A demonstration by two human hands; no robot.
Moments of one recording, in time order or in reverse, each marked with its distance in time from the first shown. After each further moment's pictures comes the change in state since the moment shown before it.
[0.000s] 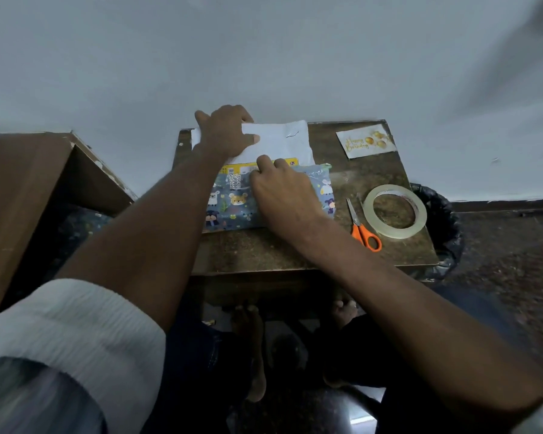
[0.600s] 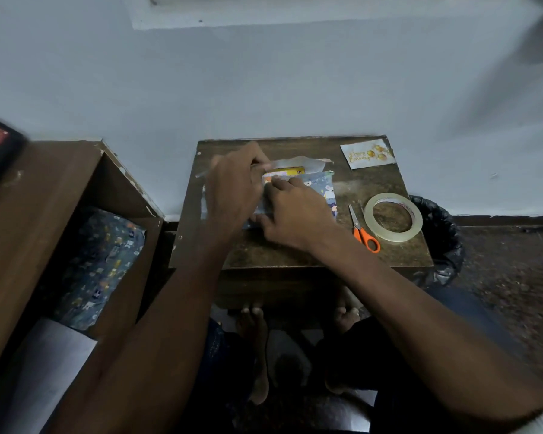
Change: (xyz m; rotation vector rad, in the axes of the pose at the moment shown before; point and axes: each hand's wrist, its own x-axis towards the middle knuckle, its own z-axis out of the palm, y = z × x) left_hand -0.146 0.037 -0.028 -0.338 0.401 0.064; right_hand -0.023 0.005 0.004 0.204 -0.072 0.043
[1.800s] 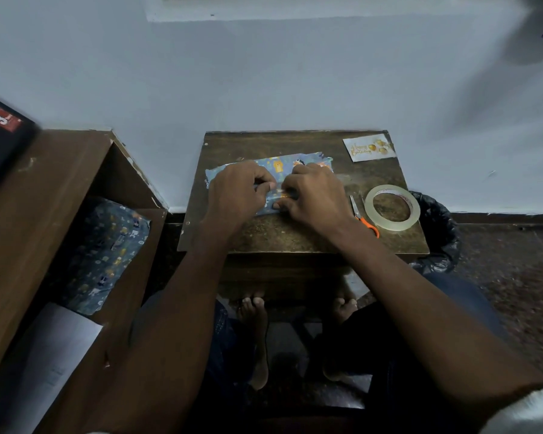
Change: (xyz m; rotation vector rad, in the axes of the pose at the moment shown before) left_hand -0.026 -0.005 -0.015 0.106 -0.243 0.008; right_hand -0.006 0.027 0.006 0.037 0.189 -0.031
